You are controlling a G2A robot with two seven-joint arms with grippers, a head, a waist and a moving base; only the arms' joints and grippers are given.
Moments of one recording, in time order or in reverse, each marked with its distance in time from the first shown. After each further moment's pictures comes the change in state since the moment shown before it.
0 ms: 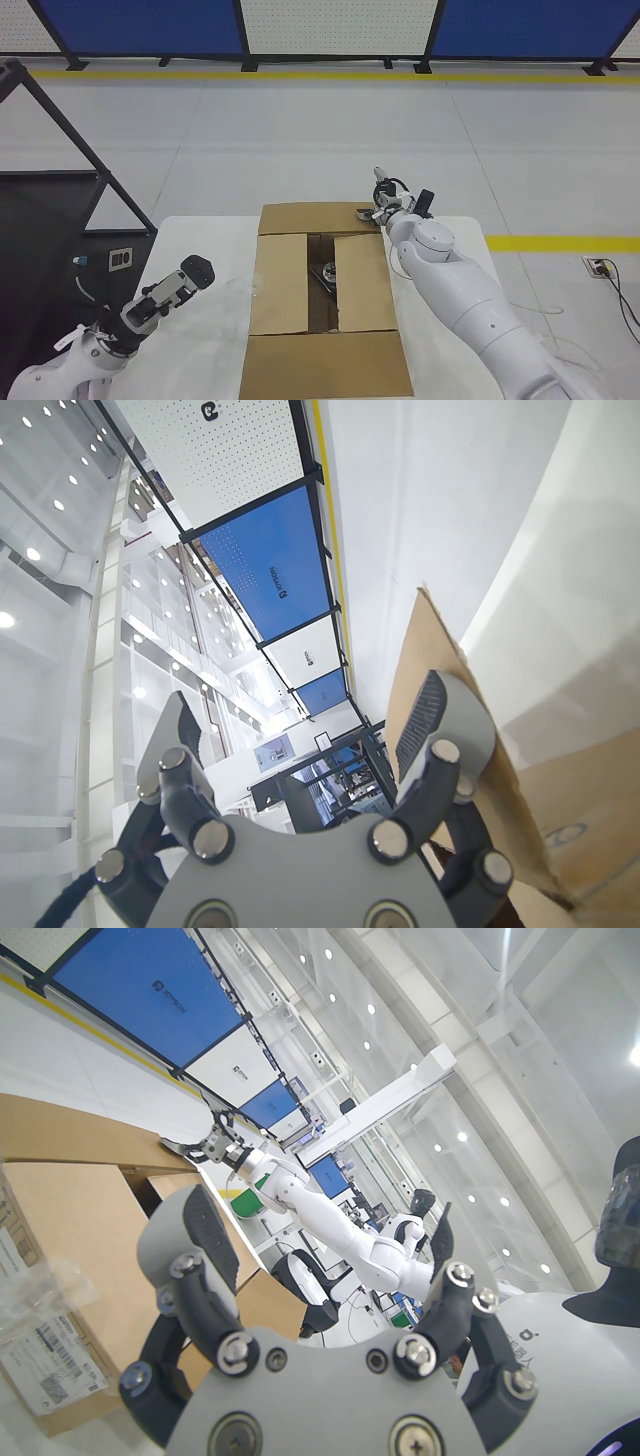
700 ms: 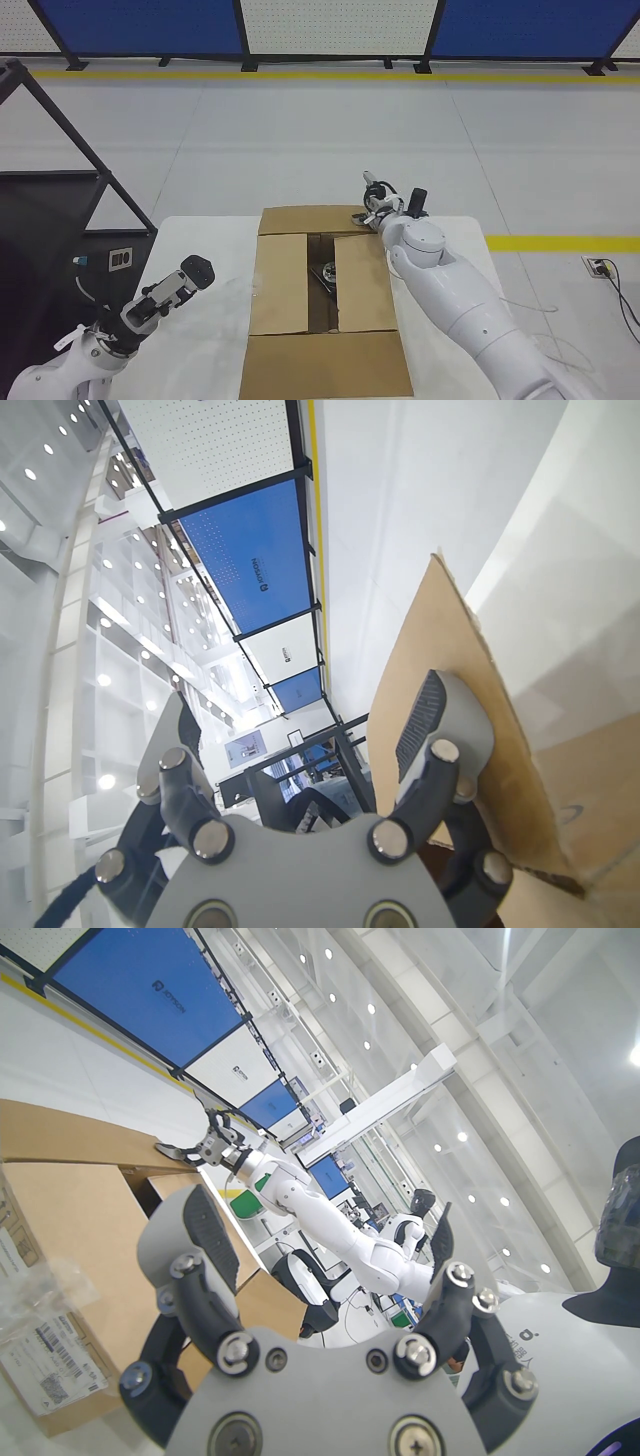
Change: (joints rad) left arm 0.000 0.000 0.000 0.000 0.000 0.000 0.000; right arm -0.012 -0.014 0.007 -0.047 -0.150 0.104 -0.019
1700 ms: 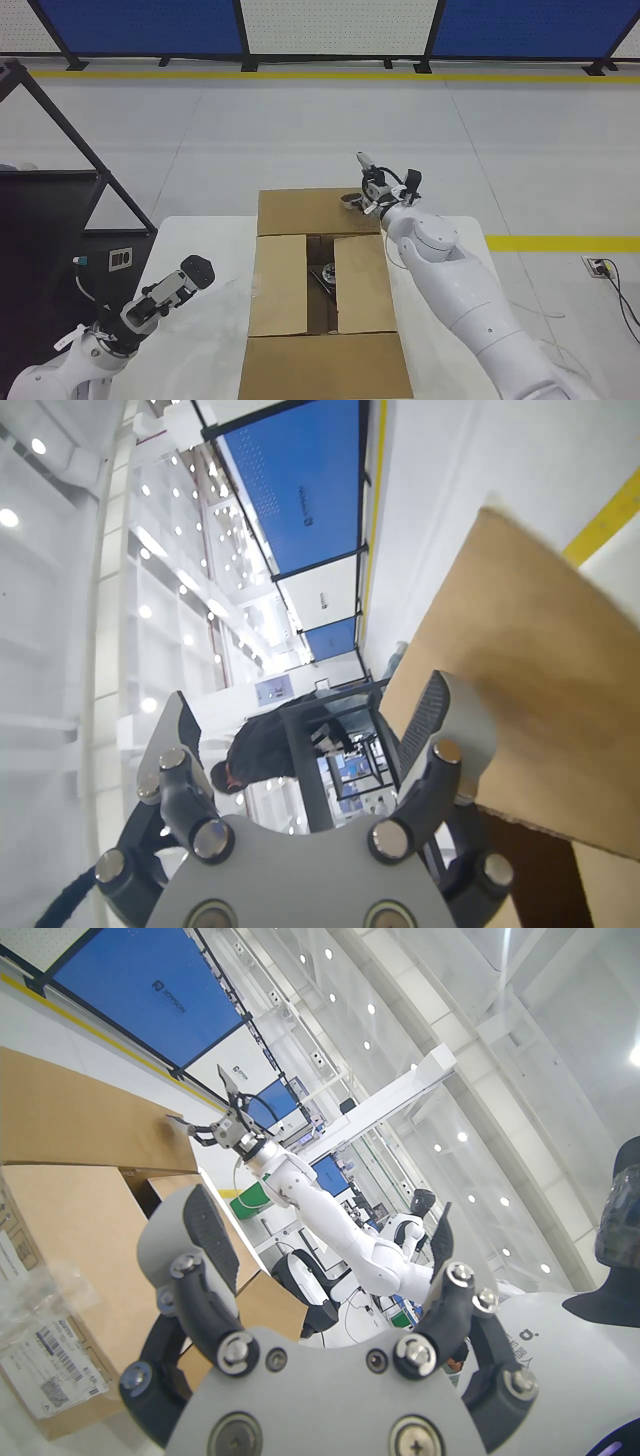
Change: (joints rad) left arm 0.000 0.000 0.000 0.000 0.000 0.000 0.000; right arm -0.043 0.001 0.176 -0.041 -0.088 -0.165 0.350
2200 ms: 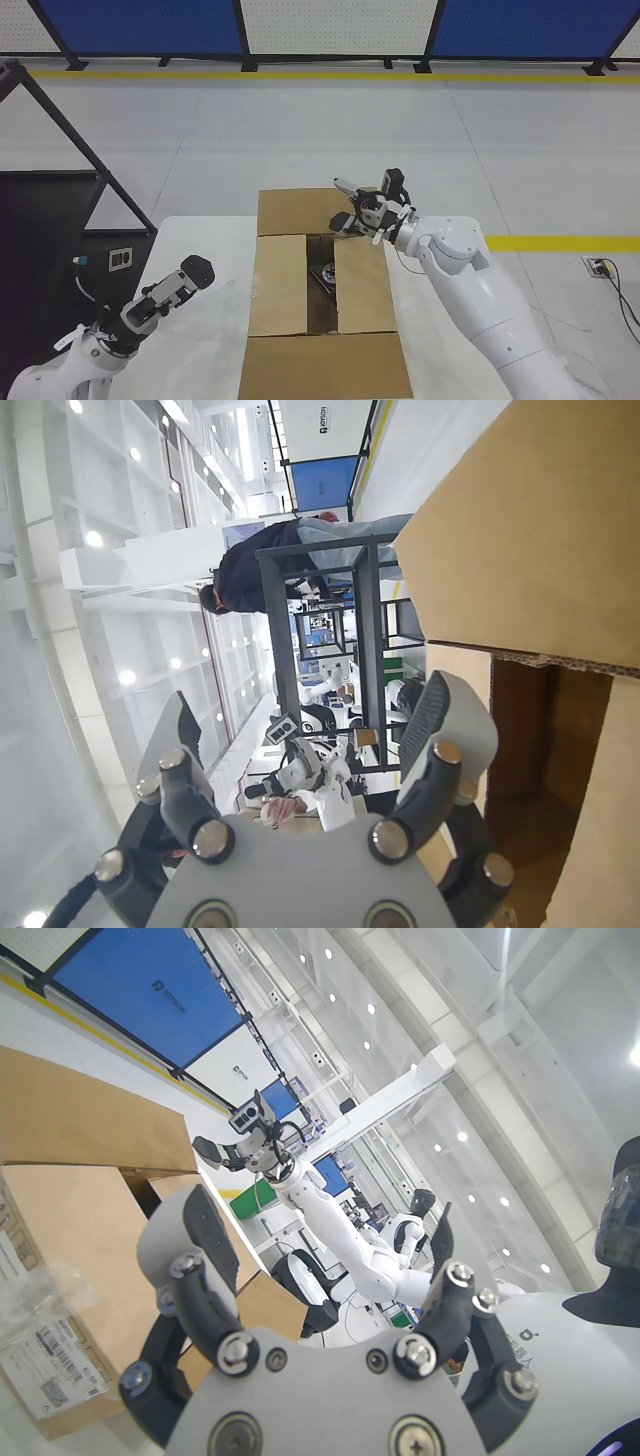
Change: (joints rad) left arm 0.000 0.000 0.000 0.000 0.000 0.000 0.000; right arm -0.086 0.081 0.084 -0.170 -0.229 0.023 0.461
